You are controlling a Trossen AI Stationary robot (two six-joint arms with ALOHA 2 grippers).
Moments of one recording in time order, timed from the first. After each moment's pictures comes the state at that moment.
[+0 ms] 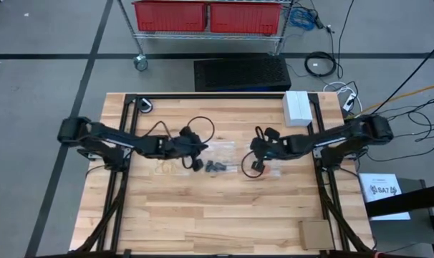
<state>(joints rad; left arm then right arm) -0.02 1.36 0.66 0.14 -0.32 -0.17 0.06 1.35 0.72 -0.37 0.39 0.30</state>
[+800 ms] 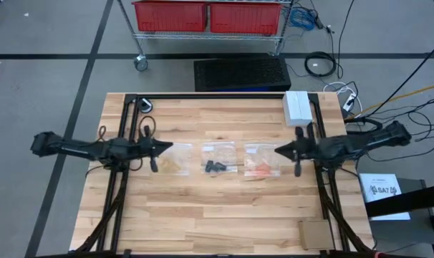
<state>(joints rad) -0.10 0.30 0.08 0.14 -0.36 0.00 0.28 0.30 0.30 -0.23 0.41 0.16</state>
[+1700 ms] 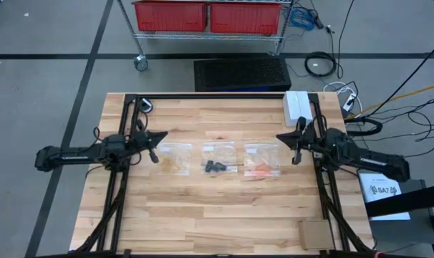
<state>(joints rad) 0.09 0.13 0.01 0.11 -0.34 0.13 -0.27 0.08 0.06 0.04 -0.03 -0.01</state>
